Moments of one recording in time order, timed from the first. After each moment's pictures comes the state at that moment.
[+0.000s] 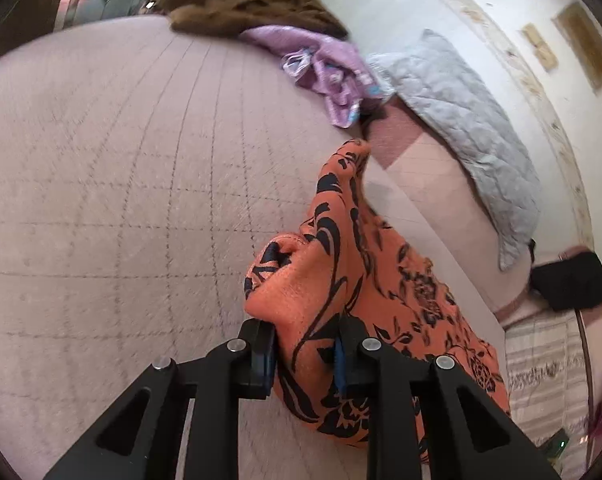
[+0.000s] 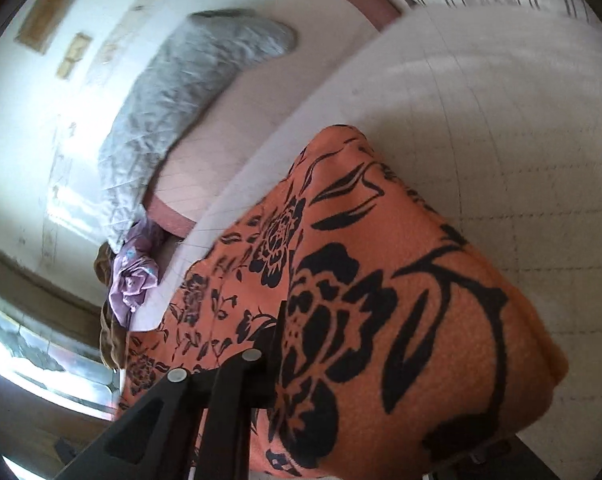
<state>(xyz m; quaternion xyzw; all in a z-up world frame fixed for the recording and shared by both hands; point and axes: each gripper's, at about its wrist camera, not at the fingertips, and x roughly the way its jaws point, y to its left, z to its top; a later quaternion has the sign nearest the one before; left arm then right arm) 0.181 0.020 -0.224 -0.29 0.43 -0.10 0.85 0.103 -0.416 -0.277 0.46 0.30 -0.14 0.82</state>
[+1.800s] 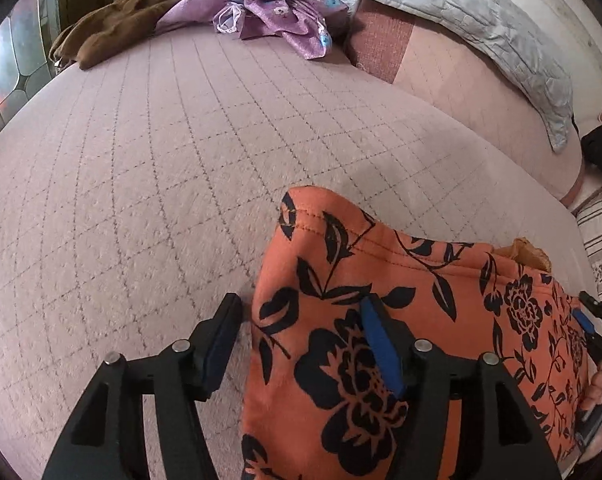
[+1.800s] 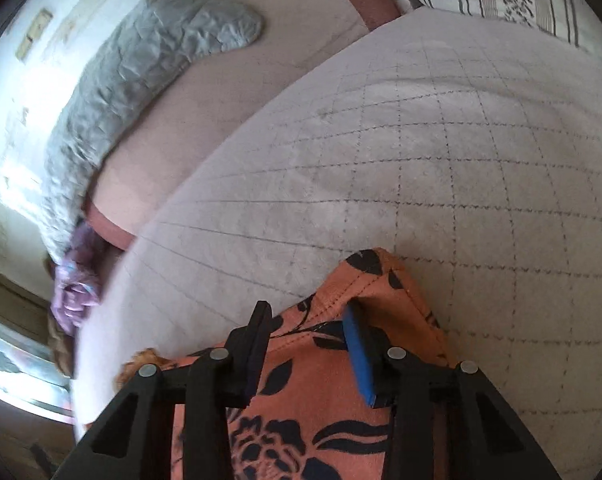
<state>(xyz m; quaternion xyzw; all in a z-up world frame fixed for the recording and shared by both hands) 0.253 -0.008 -0.260 -0.06 0.51 -0.12 0.85 0.175 -0.500 -0.299 0.43 0.36 -0.18 0.81</state>
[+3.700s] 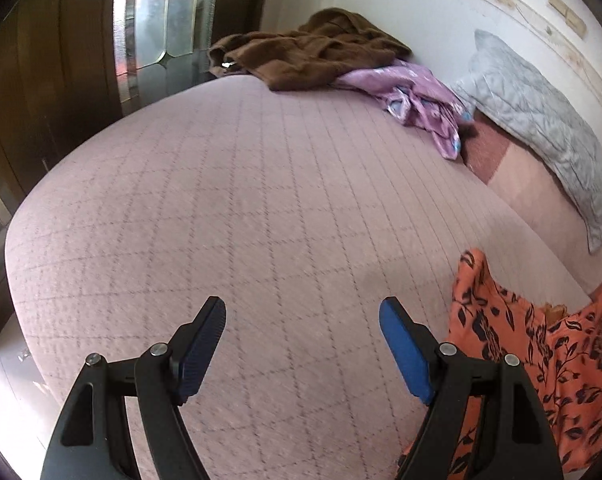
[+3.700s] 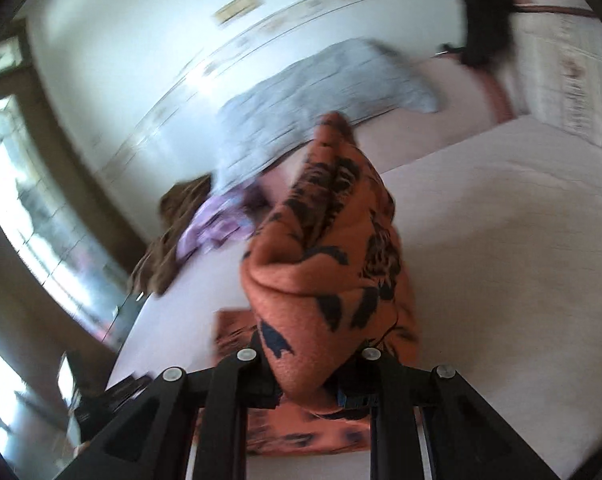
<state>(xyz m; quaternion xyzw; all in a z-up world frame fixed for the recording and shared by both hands) 0.178 0.151 -0.220 -0.14 0.43 0.04 0.89 0.051 -0.235 -0.142 0.29 0.27 -0.05 0.92</state>
